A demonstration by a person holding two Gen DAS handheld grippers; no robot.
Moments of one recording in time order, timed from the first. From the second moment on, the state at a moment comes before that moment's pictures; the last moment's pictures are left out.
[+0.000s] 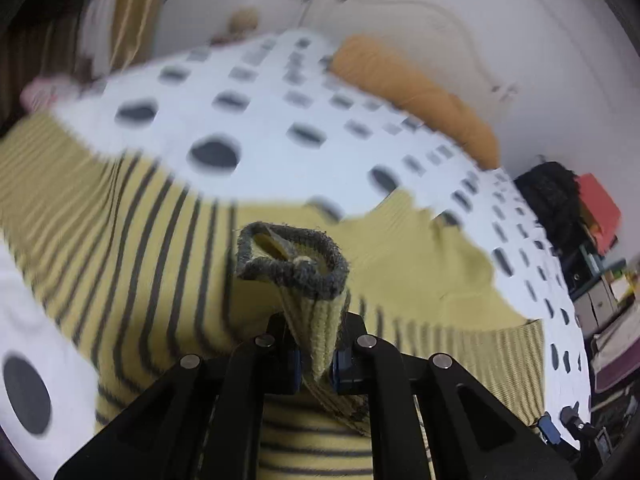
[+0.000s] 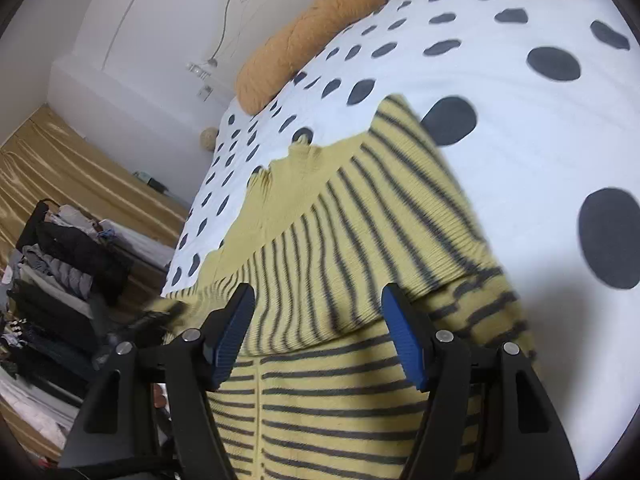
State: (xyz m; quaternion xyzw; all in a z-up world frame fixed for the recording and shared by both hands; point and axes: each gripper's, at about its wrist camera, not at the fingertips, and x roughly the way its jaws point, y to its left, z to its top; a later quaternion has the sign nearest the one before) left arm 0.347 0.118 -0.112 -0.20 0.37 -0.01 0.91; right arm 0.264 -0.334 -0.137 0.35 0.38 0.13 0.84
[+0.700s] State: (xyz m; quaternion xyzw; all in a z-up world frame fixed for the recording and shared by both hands) left arm 0.361 0.165 -0.188 -0.19 0.41 0.03 0.89; right arm 0.389 -0.359 -0.130 0.23 0.45 0.02 0.86
